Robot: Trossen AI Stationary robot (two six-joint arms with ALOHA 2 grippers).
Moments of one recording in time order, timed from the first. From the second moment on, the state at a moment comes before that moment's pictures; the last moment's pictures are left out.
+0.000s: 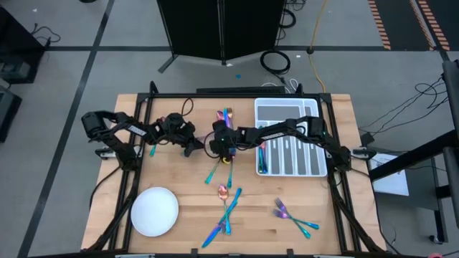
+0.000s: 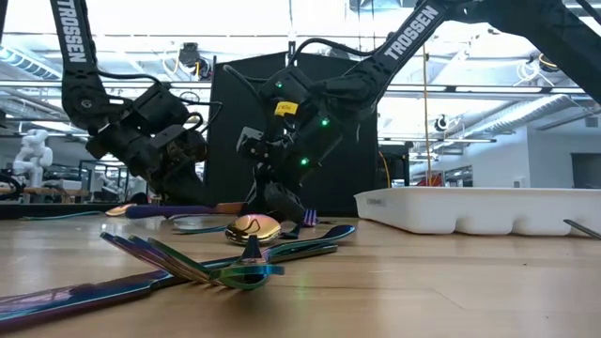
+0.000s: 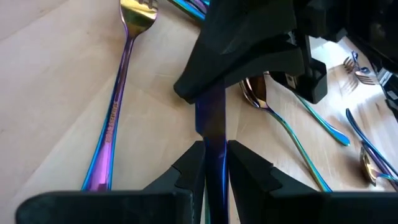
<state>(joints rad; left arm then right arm) 0.56 1.60 0.28 0.63 0.60 -0.25 -0.16 2.24 1.43 0.08 0.10 -0.60</state>
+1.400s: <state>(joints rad) 0.32 1.57 0.50 0.32 0.34 0.18 -0.21 2.04 1.43 -0.34 -0.24 -0.35</state>
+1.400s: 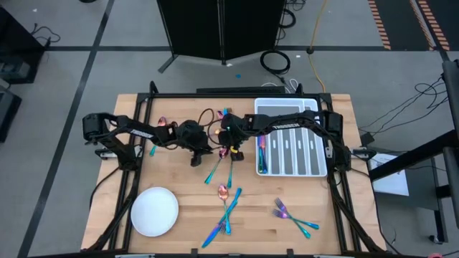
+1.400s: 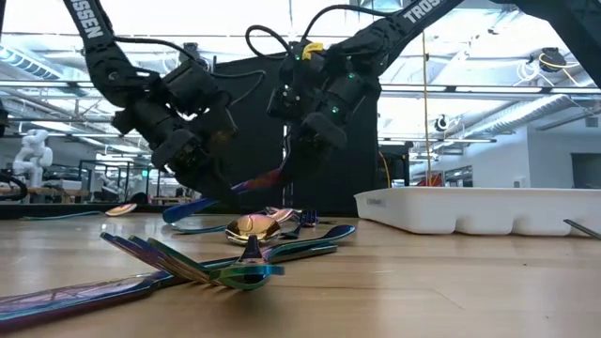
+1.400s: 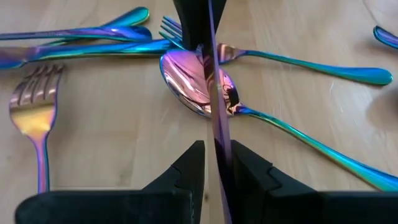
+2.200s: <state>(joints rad) 0.32 1.57 0.56 0.23 0.30 0.19 -0.21 2.03 1.43 -0.35 -0.21 -0.39</state>
